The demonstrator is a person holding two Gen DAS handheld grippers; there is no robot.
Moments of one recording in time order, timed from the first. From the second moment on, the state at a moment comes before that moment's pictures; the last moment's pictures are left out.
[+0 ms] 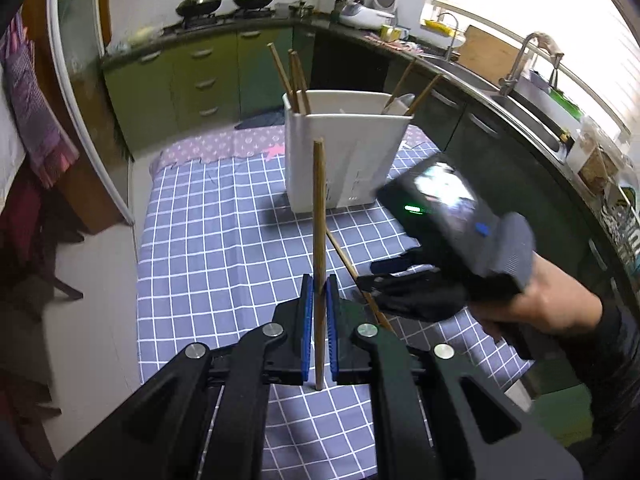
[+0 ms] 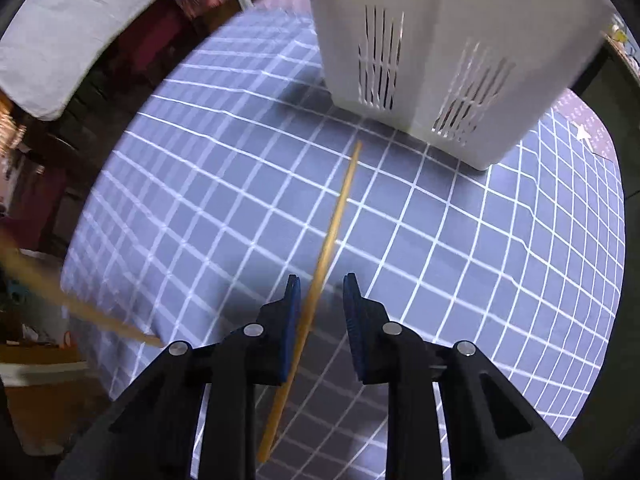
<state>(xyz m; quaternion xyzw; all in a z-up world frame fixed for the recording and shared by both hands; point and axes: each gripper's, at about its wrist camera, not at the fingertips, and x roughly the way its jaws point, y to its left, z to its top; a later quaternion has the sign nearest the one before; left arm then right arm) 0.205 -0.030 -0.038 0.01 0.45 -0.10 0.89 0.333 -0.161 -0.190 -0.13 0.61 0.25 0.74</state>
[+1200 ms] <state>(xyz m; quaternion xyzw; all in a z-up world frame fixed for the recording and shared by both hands) 0.190 -0.044 -0.038 0.05 0.42 -0.12 0.90 0.235 -0.262 -0.064 -0.02 0.39 0.26 0.88</state>
